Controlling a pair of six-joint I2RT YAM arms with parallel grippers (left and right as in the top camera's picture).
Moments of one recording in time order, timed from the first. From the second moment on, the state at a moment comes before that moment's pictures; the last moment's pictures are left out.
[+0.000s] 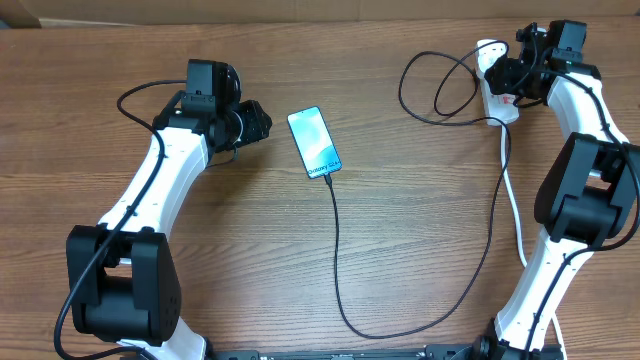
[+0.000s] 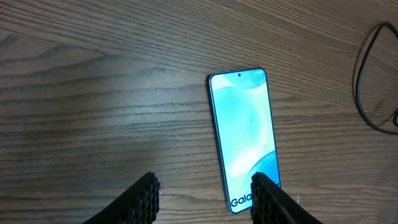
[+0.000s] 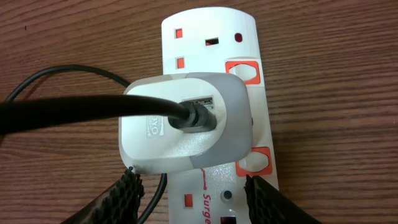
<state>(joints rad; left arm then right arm) -0.13 1.78 1.31 -0.55 0.25 -0.44 -0.26 2.33 1.87 -0.52 -0.28 -0.06</state>
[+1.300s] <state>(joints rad) -0.13 1.78 1.31 -0.55 0.25 -0.44 -0.26 2.36 1.87 -0.50 -0.28 -0.07</state>
